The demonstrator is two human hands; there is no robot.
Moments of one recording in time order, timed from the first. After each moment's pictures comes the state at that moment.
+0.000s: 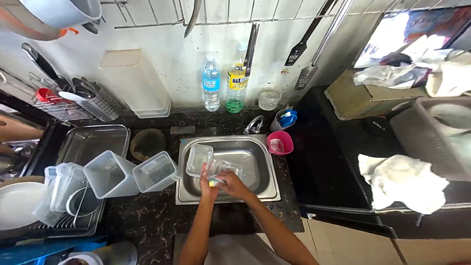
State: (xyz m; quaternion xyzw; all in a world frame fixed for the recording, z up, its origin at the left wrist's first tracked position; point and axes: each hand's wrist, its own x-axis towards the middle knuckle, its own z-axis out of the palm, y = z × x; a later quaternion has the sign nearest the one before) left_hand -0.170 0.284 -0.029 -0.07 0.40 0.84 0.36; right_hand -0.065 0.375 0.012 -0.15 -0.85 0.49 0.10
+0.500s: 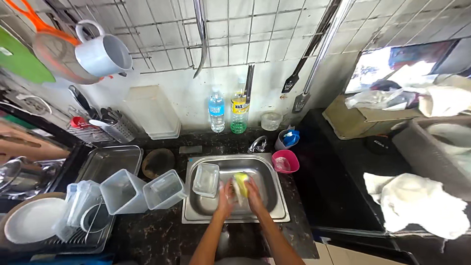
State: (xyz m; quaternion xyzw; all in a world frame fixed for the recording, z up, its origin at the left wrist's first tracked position) left_hand -0.145 0.302 -0.001 0.09 0.57 0.63 0.52; right_hand -0.051 0.398 -0.020 -0.37 -0.49 0.73 0.30
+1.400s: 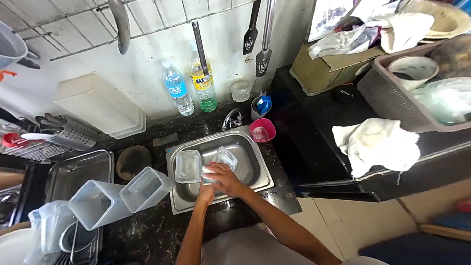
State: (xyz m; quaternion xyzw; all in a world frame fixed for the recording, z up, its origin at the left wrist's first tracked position) left_hand -0.135 0.280 0.019 0.12 0.61 0.63 0.46; right_hand -0.041 0.390 0.009 -0.12 -0.86 0.43 0.24
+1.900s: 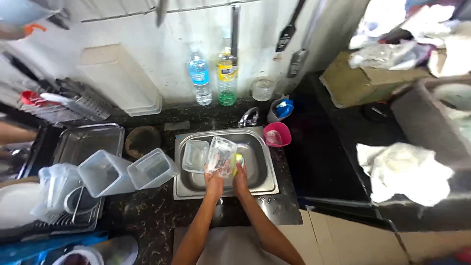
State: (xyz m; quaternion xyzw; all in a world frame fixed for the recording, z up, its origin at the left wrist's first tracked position) left_hand -0.127 0.296 0.010 -0.02 0.46 0.81 0.37; right_hand -0.061 0.363 -0.026 -0.46 -0.33 0.74 0.36
